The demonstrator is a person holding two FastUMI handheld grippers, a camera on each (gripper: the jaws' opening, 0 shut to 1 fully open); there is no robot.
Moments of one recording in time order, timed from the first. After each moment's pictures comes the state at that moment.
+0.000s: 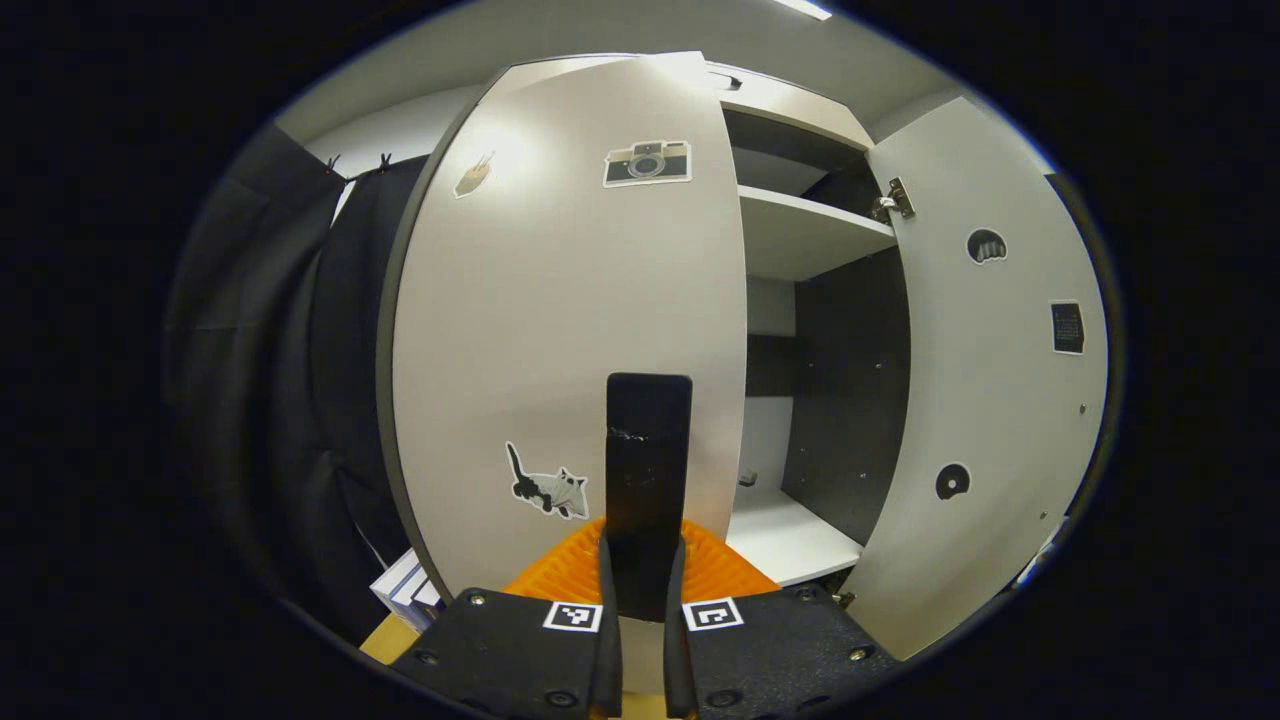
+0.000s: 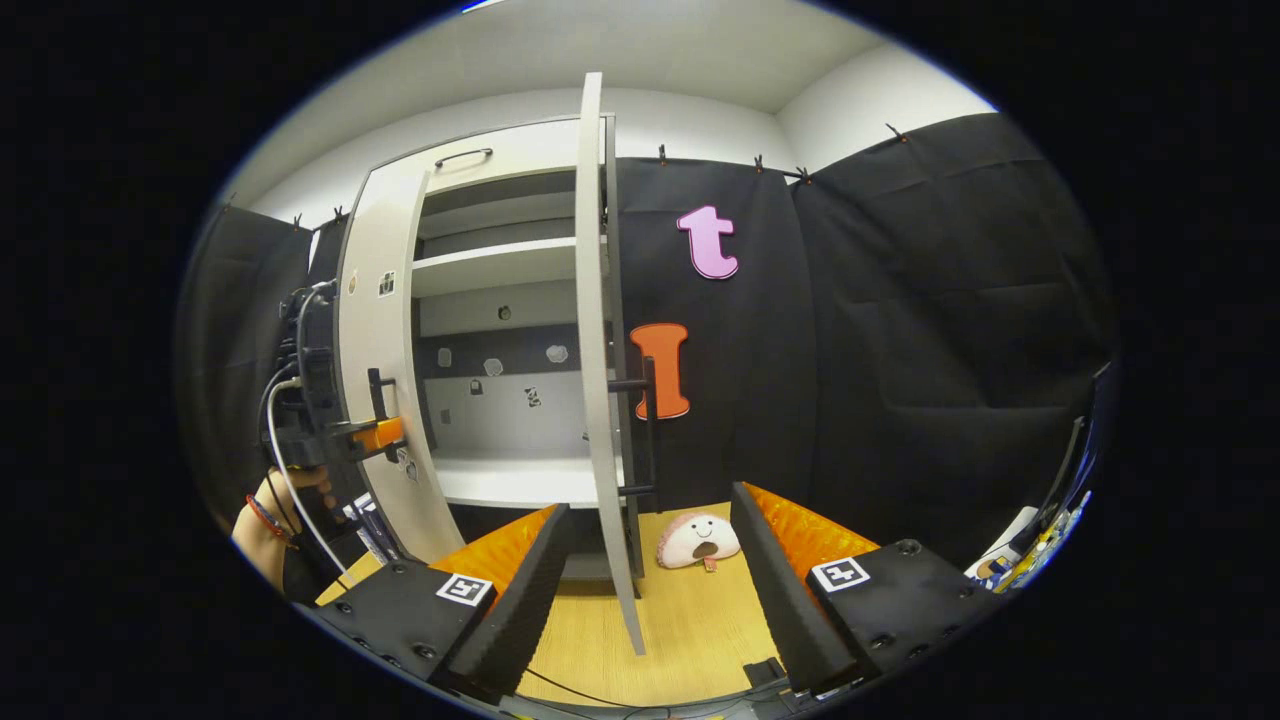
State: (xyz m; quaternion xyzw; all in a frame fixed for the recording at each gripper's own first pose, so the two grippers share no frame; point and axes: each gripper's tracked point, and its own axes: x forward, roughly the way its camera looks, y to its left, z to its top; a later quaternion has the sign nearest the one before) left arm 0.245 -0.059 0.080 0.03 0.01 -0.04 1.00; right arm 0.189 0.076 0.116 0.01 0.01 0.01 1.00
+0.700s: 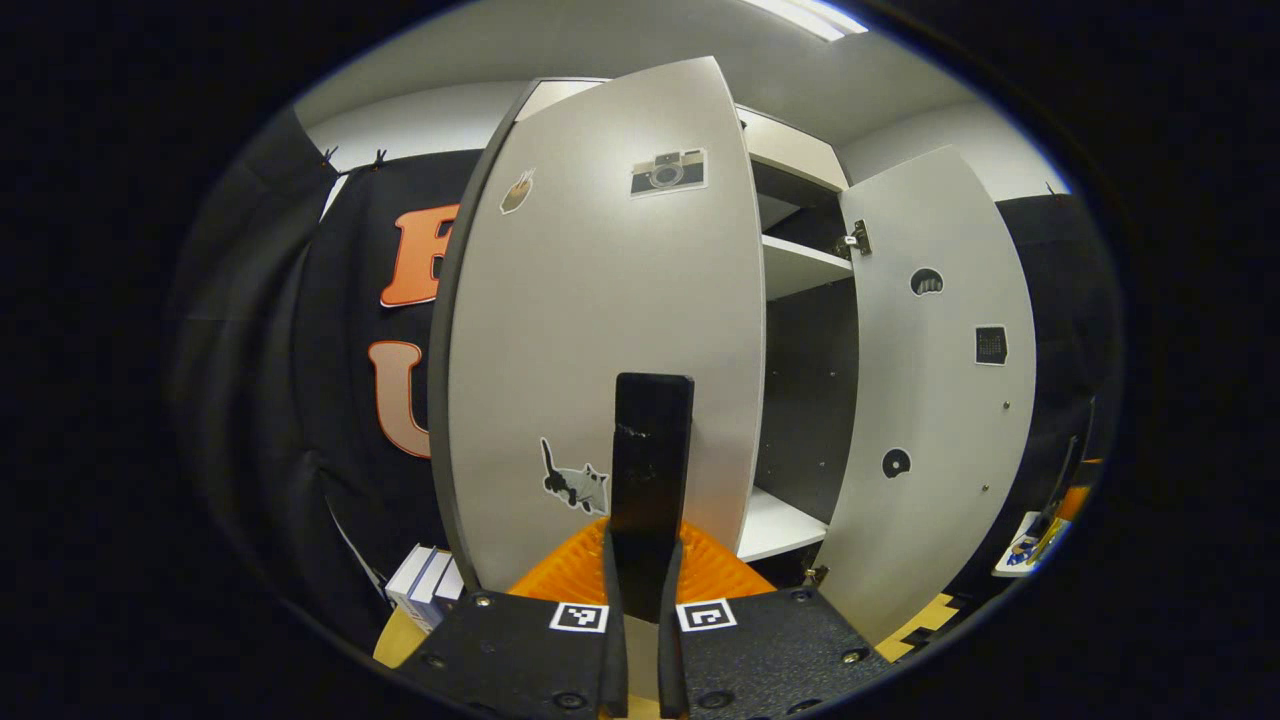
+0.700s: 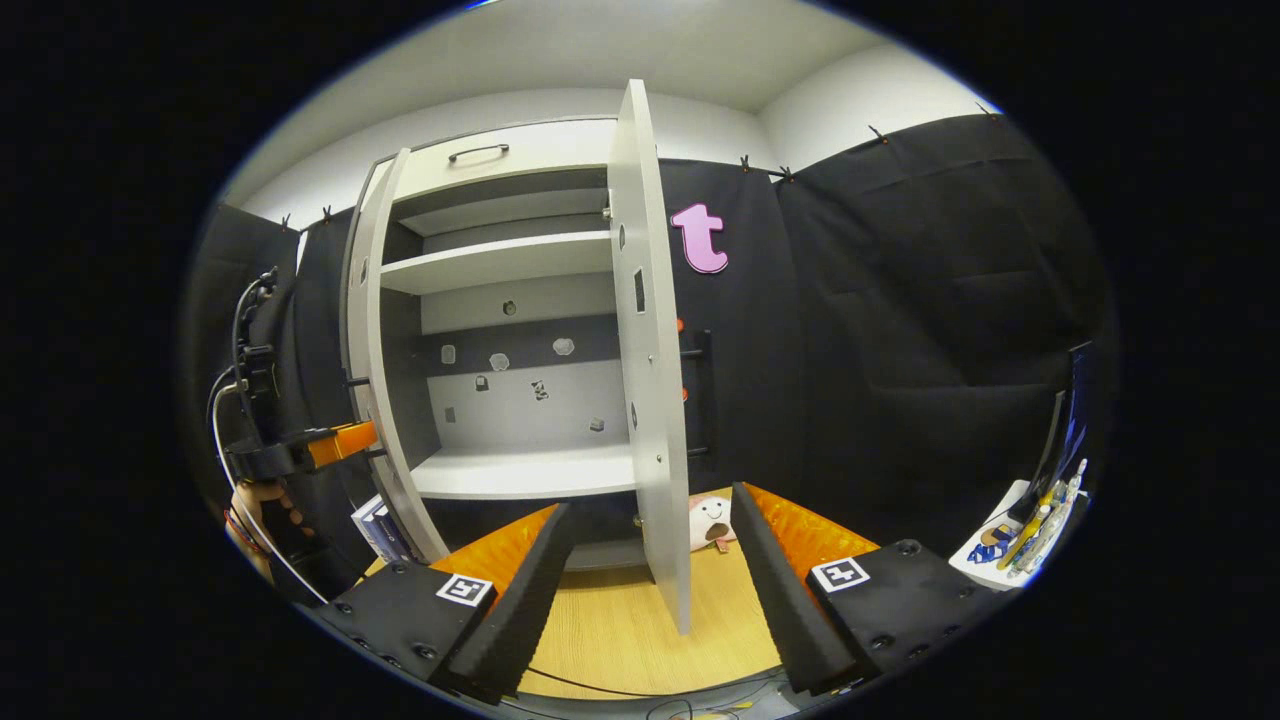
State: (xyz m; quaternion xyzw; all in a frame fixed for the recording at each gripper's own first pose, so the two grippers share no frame) left arm 0.194 -0.009 0.084 0.02 -0.01 -0.10 1.00; right arm 0.158 0.138 0.085 0.02 0.02 -0.01 1.00
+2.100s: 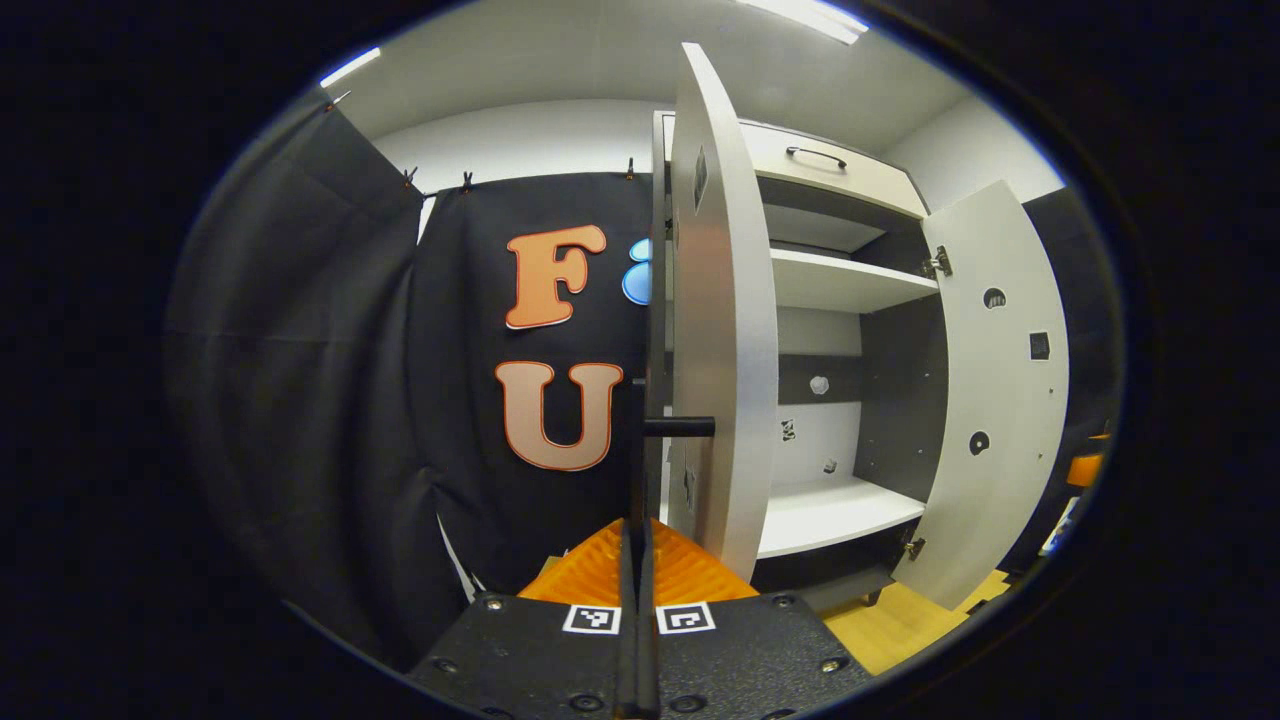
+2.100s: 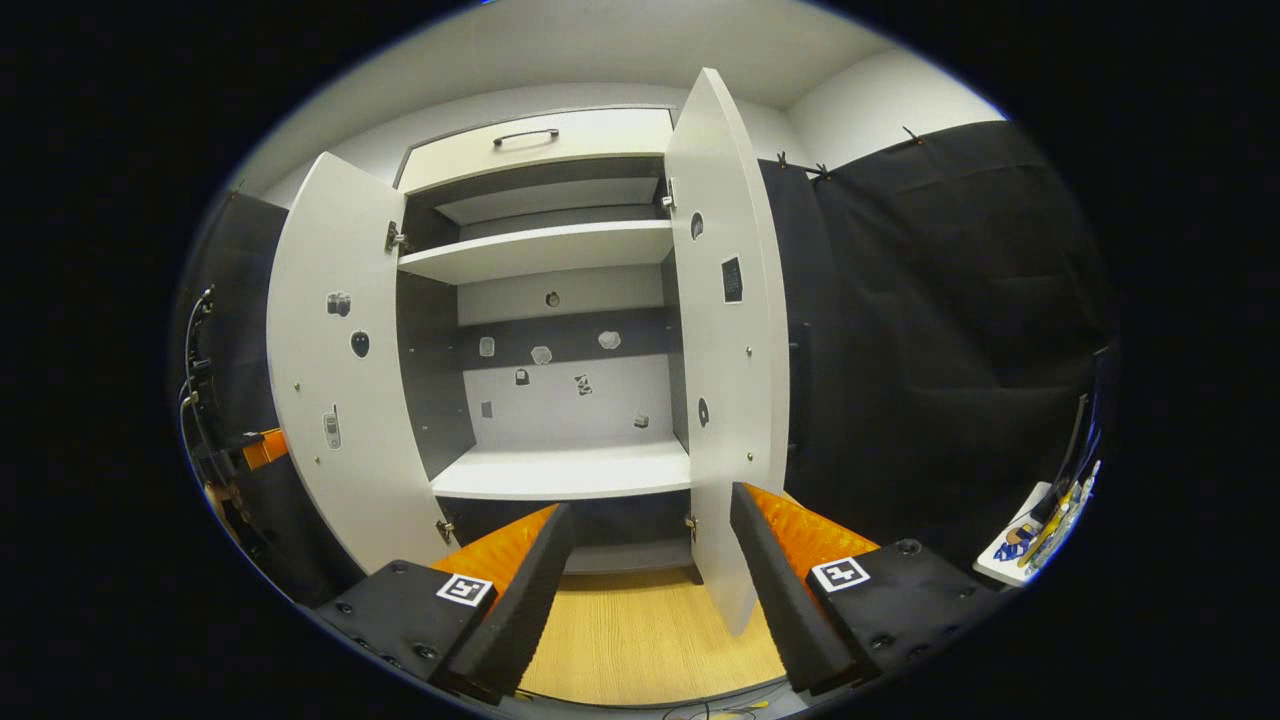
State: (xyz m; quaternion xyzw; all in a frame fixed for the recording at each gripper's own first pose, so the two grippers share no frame) left arm 0.150 0.157 0.099 0.04 -0.03 0.00 1.00; right arm 0.178 0.206 0.085 0.01 0.02 0.02 1.00
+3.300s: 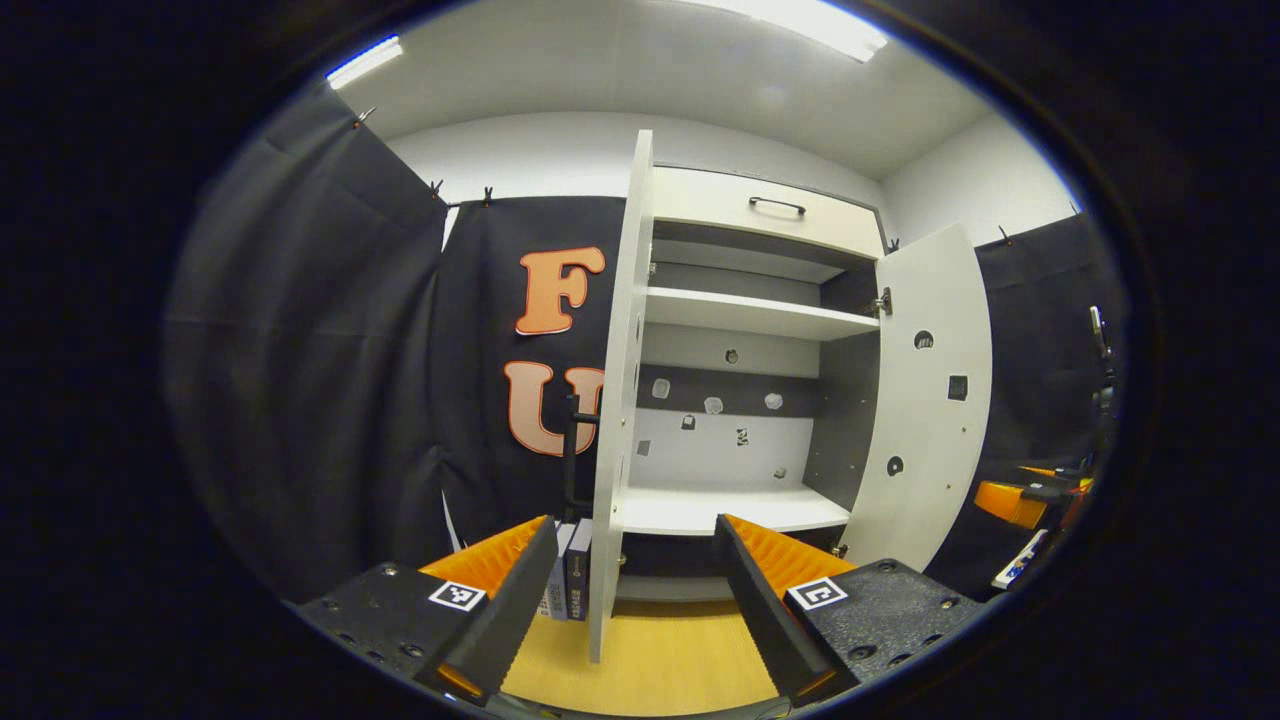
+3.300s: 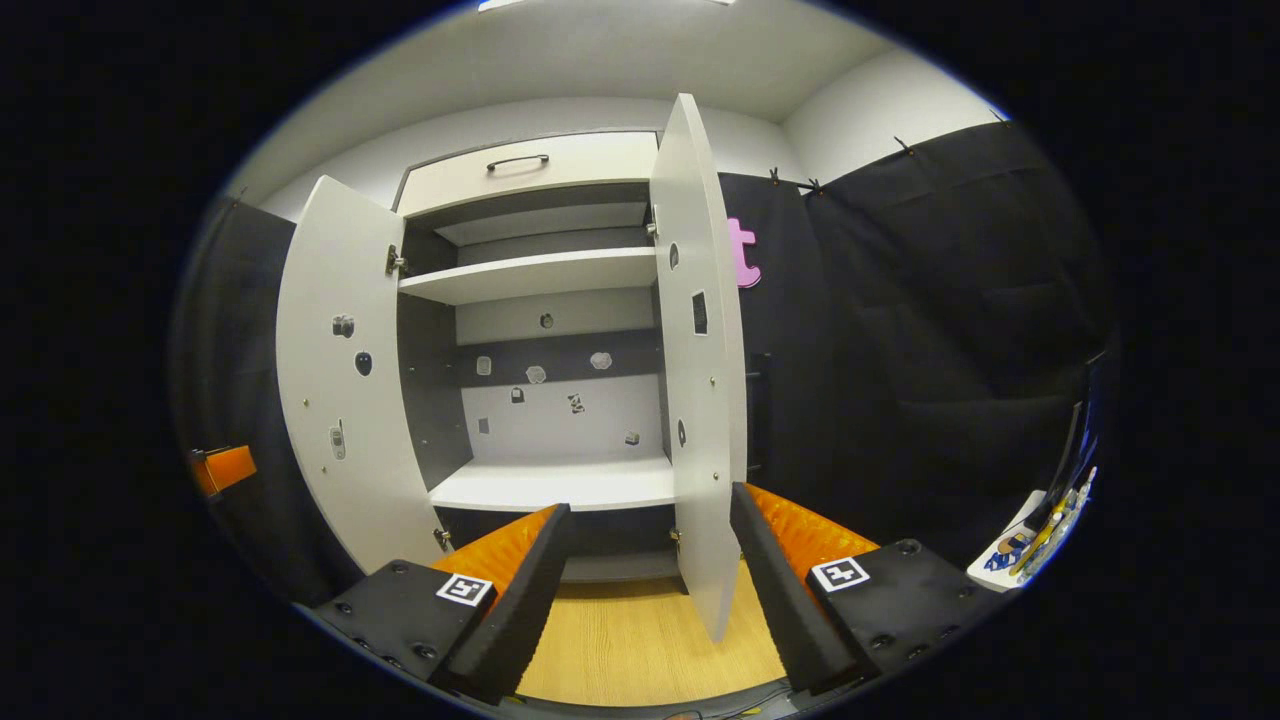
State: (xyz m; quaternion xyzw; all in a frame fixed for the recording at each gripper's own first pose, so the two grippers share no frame) left arm 0.001 0.079 0.126 0.00 -0.03 0.02 1.00; right arm 0.152 0.182 0.110 0.01 0.00 0.03 1.00
